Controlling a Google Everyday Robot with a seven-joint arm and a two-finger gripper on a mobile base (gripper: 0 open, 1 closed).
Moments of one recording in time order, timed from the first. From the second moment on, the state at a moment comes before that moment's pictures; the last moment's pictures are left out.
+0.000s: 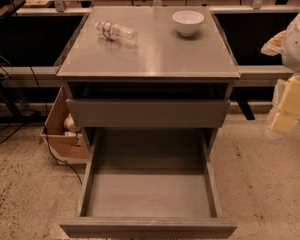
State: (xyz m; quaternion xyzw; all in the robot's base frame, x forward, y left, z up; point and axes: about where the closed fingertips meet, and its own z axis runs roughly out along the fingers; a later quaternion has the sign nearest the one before) arm 0.438 -0.216 0.977 -0.60 0.78 -0.04 0.16
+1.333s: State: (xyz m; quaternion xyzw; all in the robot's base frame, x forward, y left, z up) arm 0.452 -0.219 0.810 -0.64 0.75 0.05 0.17
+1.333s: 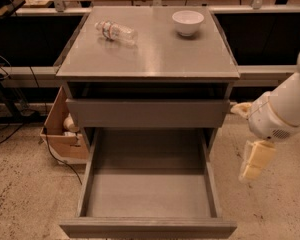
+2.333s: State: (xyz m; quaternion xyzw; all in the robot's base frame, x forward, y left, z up) arm 0.425 -0.219 0.668 -0.64 0.74 0.17 0.14
